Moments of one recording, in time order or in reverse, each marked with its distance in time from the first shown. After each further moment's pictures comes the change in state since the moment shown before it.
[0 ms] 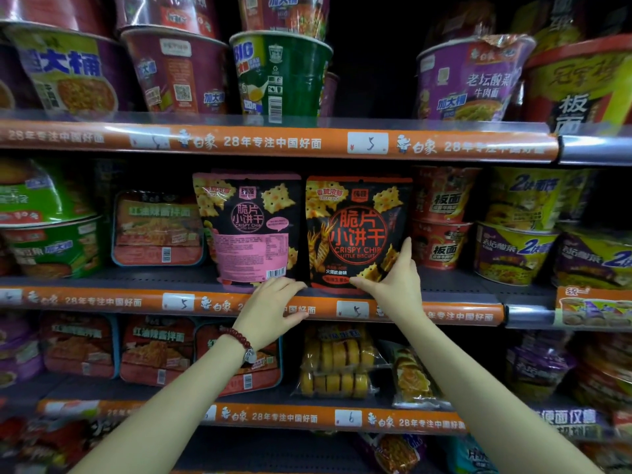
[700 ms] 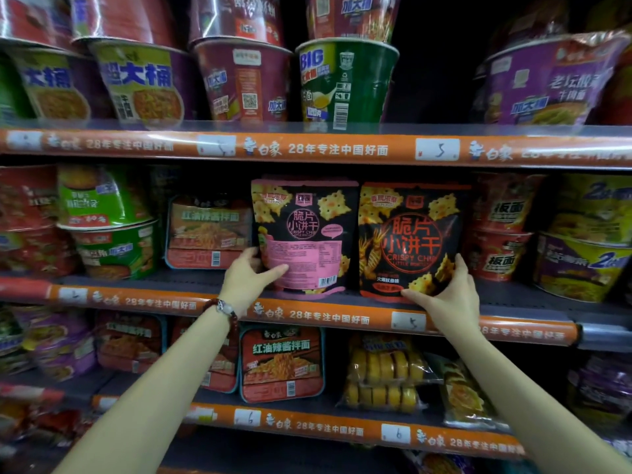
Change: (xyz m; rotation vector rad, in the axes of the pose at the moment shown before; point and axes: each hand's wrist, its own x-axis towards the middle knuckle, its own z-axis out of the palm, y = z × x) left_hand 0.002 -0.083 -0.078 -0.556 0.211 -0.644; right_hand 0.001 0.005 0.017 -0.041 0.098 0.048
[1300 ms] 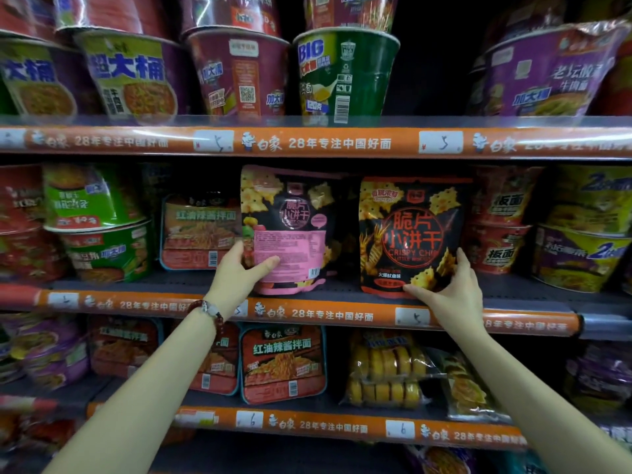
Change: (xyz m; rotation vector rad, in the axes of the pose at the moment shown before) left_hand 0.000 -0.004 -0.019 -0.145 -0.071 0.115; right_hand -0.008 -0.004 0.002 -0.012 0.045 -0.034
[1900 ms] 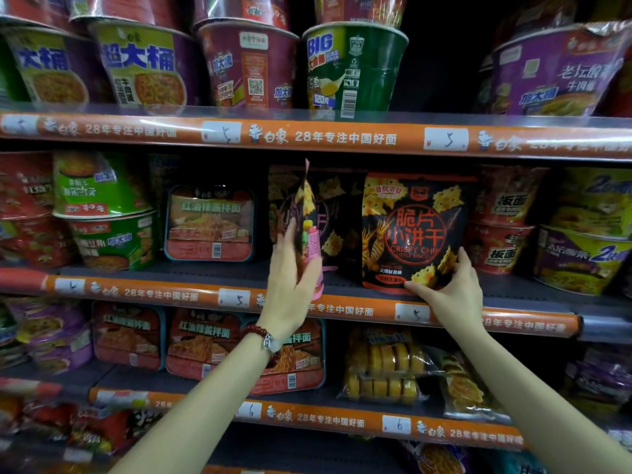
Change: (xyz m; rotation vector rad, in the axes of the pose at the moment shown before) left_hand -0.051 0.030 0.068 -0.046 0.058 0.255; right_hand 0.000 0.003 0.000 0.008 -0.014 -0.016
